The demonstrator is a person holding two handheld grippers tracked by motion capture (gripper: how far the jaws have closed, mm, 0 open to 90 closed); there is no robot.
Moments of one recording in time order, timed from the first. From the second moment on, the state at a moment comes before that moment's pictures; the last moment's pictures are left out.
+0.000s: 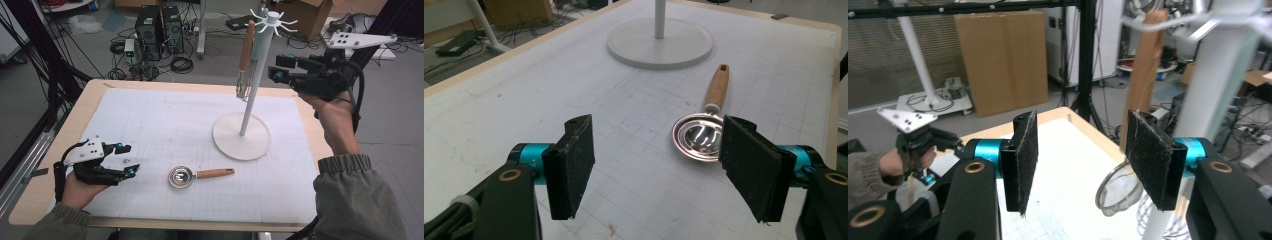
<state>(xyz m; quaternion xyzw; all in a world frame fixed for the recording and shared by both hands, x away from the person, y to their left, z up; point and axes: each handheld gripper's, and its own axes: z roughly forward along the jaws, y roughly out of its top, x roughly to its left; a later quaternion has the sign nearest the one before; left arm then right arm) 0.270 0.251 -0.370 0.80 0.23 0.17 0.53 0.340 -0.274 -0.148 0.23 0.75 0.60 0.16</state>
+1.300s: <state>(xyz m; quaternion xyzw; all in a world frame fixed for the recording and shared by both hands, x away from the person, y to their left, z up) 0.272 0.244 -0.375 0.81 0.22 0.16 0.51 0.320 -0.230 -0.306 0.22 0.81 0.54 0.09</state>
